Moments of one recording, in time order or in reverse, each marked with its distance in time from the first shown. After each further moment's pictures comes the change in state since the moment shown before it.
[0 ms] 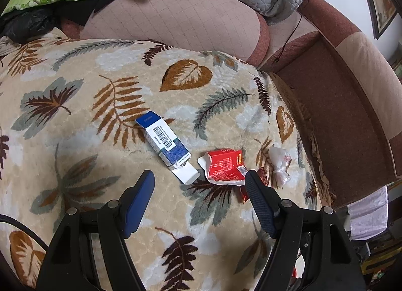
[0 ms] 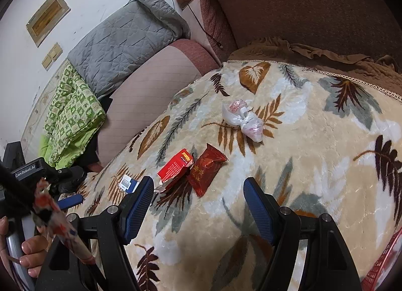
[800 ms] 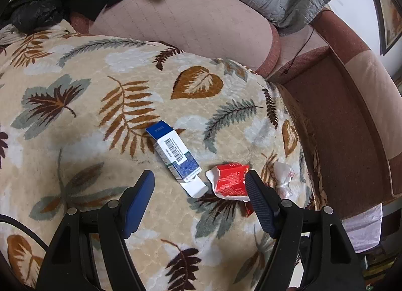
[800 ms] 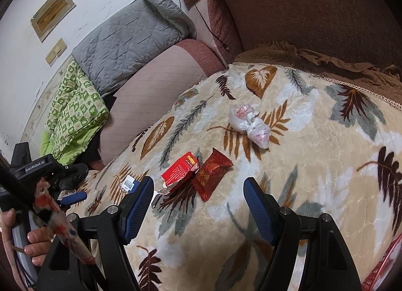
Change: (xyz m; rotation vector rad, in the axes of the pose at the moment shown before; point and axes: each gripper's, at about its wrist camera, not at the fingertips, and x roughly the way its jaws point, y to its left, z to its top) left arm 0.007 0.024 0.018 -0.075 -0.015 -0.006; right arm 0.003 0.006 0.008 -0.038 0.009 0.019
